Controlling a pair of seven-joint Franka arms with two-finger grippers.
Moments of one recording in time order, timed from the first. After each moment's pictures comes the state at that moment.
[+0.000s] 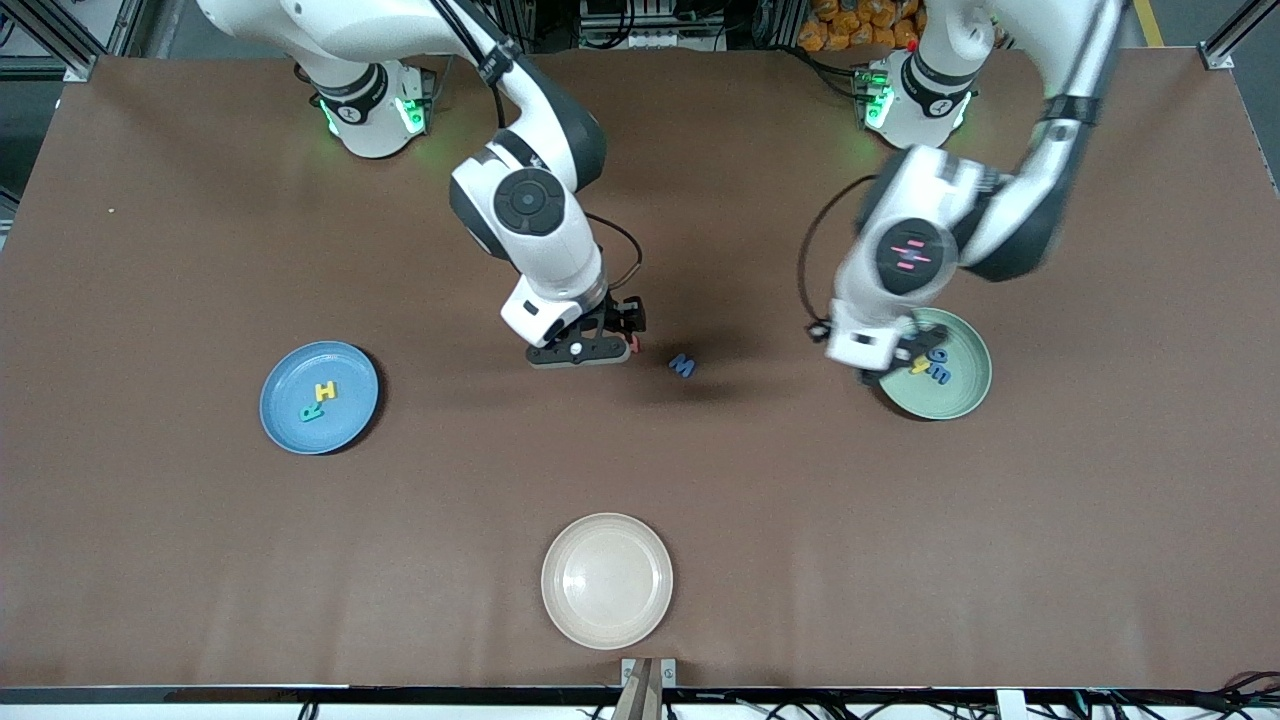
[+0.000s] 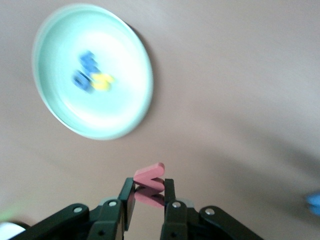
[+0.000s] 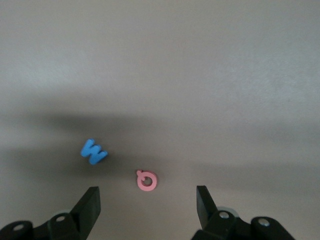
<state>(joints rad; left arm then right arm) -0.28 0.25 -0.06 -1.93 0.02 1.92 -0.79 0.59 0.52 0.16 -1.64 -0.04 2.22 0.67</state>
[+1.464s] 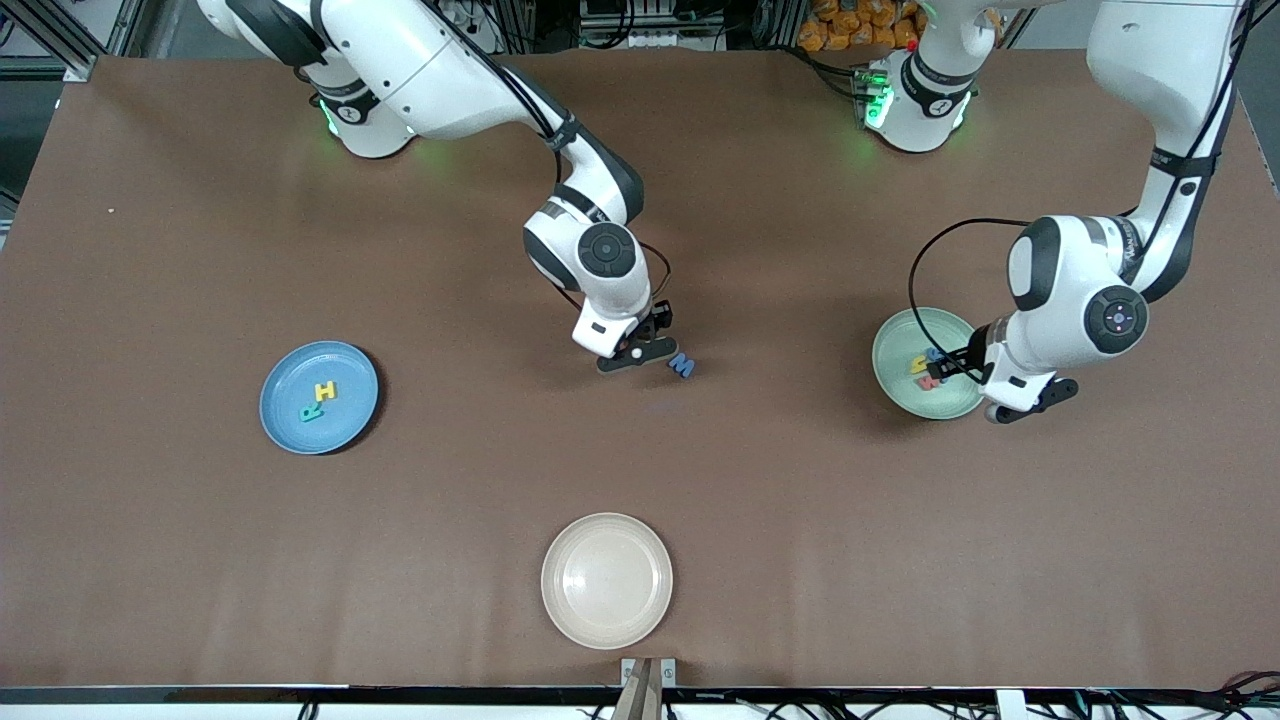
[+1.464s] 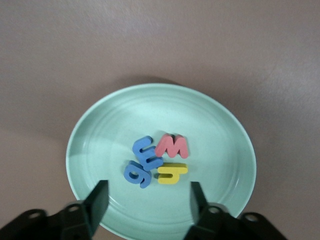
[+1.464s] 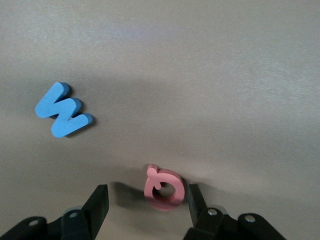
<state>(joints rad) 0.00 0.34 -0.07 -2.09 -0.04 2.25 -0.41 0.63 0.75 0.21 -1.64 -0.09 2.39 0.58</state>
